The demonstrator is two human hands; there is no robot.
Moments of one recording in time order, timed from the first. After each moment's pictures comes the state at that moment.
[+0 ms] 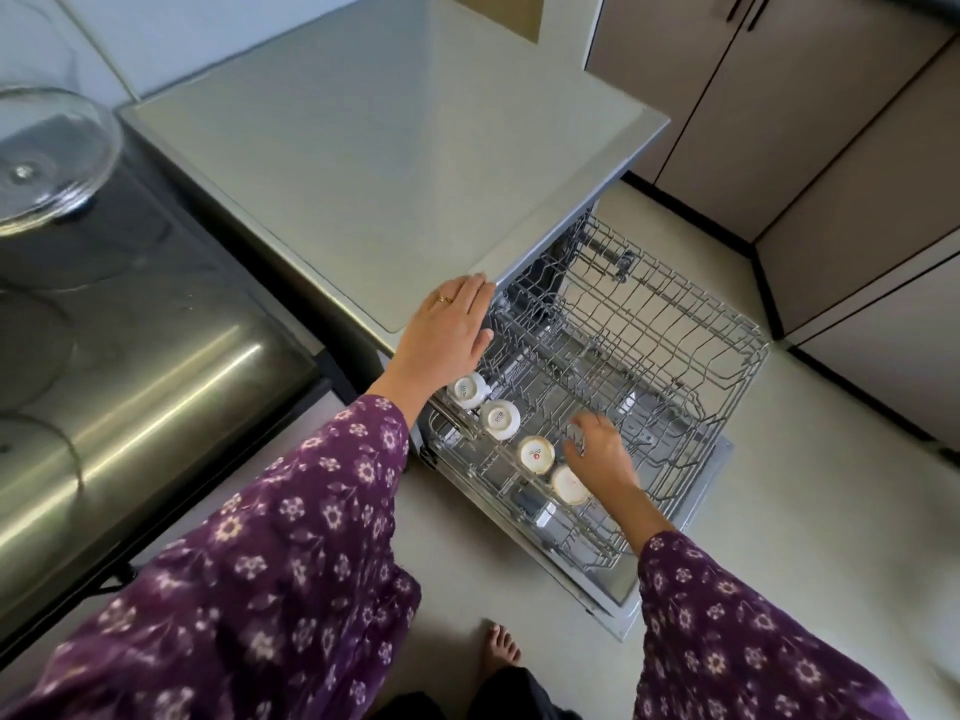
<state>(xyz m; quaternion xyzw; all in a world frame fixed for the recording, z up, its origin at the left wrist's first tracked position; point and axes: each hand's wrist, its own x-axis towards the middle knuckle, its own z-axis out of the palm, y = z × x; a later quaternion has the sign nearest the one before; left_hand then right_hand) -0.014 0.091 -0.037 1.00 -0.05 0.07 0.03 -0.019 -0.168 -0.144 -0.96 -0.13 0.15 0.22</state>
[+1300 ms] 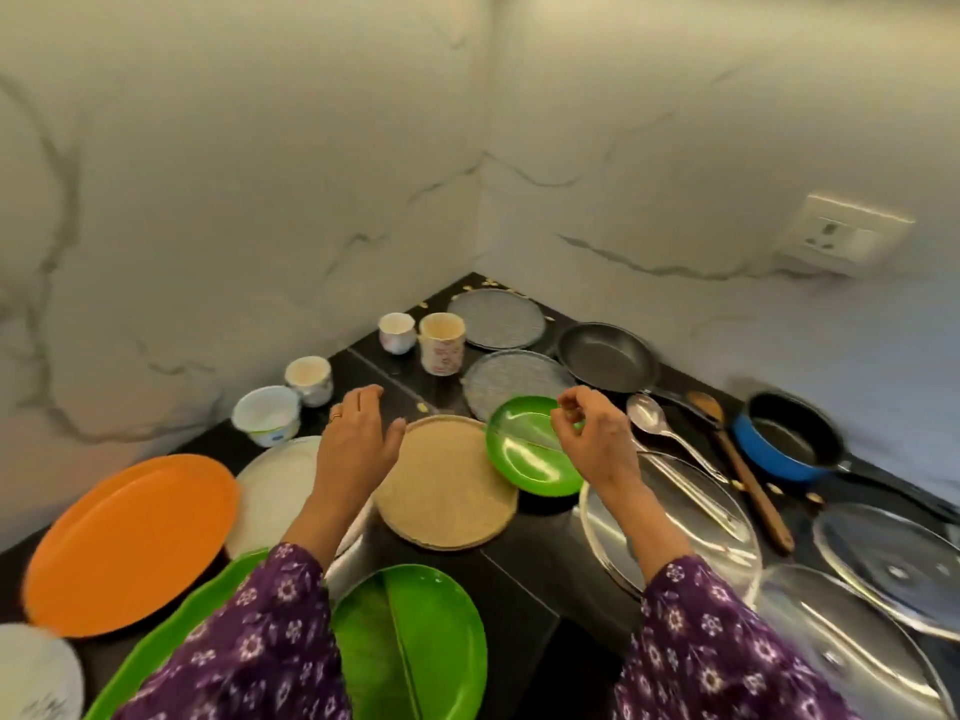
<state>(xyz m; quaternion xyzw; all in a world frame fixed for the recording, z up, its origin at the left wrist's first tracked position) -0.850 0.363 0.116 0.55 0.79 0.28 0.02 -0.583 0.463 0.131 -0.48 -0.79 0.12 0.37</state>
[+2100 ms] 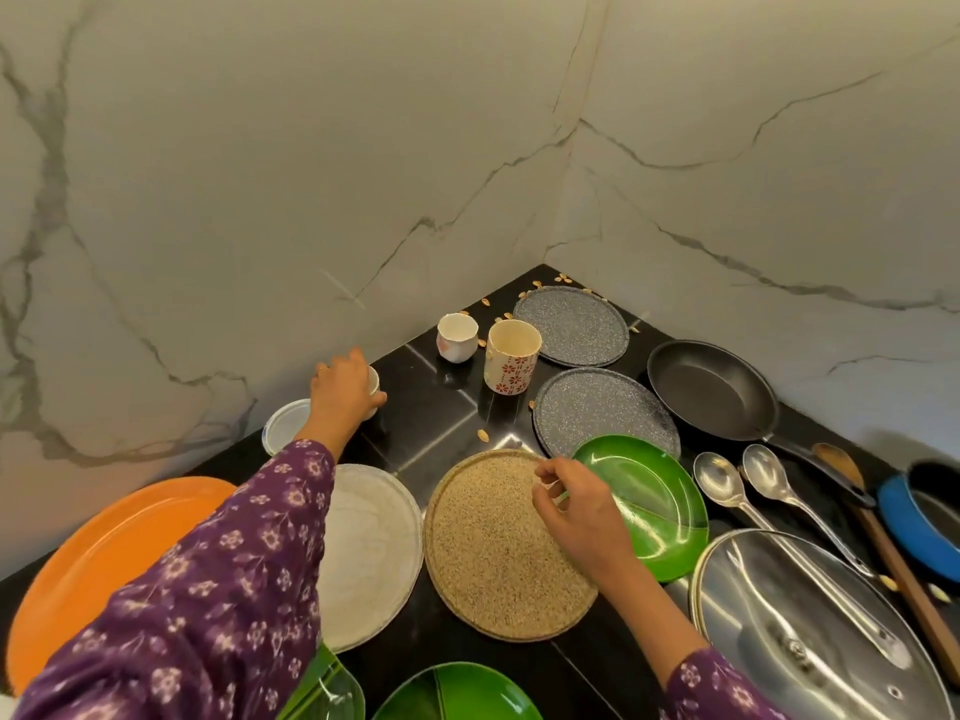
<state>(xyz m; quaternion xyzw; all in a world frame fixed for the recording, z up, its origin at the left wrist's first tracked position) -1.015 0.494 0.066 0.47 0.88 0.05 0.05 -0.684 0.483 0.042 -0.42 -0.83 0.23 0.26</state>
